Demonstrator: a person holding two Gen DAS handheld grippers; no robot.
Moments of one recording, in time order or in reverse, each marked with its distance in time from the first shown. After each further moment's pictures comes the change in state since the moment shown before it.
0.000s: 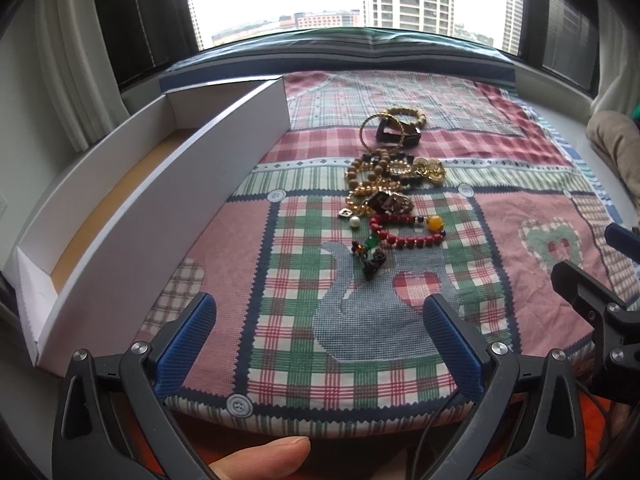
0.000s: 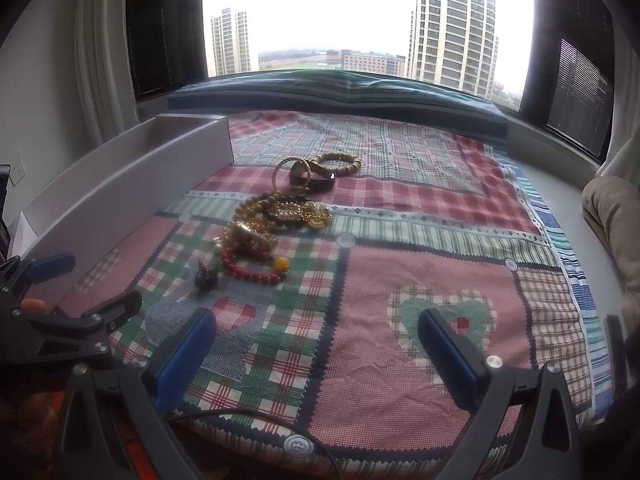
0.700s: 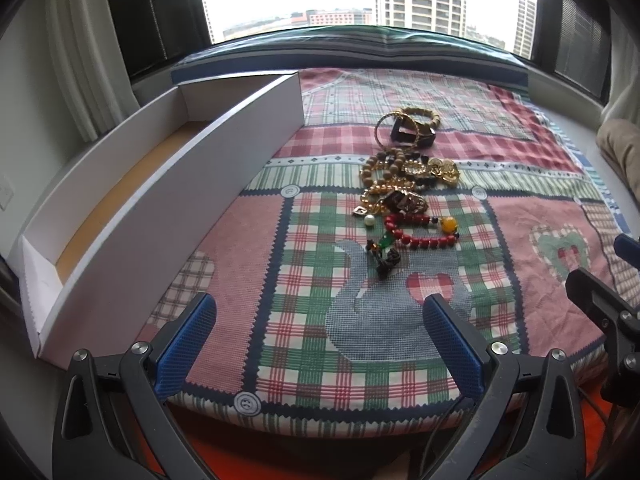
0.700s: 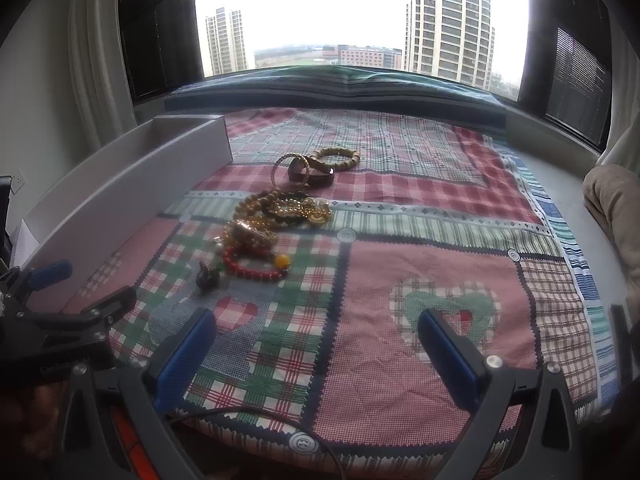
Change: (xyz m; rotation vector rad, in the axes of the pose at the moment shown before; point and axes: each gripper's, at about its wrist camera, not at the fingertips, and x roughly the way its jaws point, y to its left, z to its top) left arm 0.004 0.006 0.000 -0.031 0.011 0.024; right arm 0.001 -0.003 0.000 0.023 0.015 0.012
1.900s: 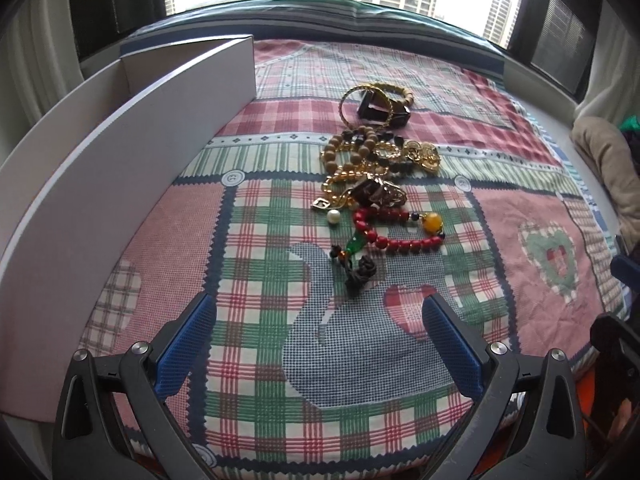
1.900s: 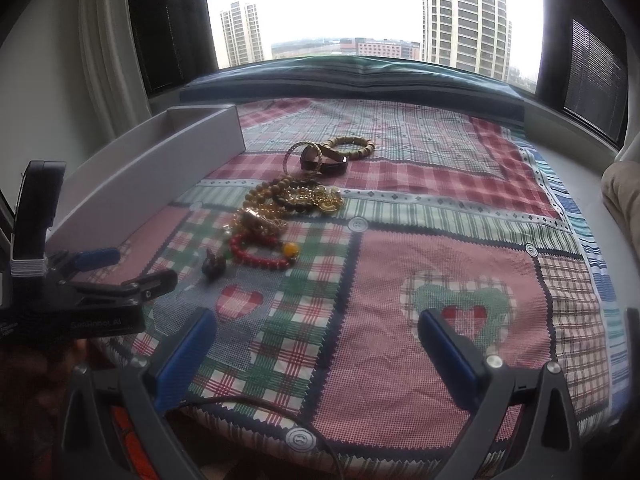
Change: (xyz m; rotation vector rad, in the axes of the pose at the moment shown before) left arm 0.067 -0.006 0.016 0.004 0.090 -0.191; right arm 0.009 -0.013 -0.007 -0.004 0.029 0.081
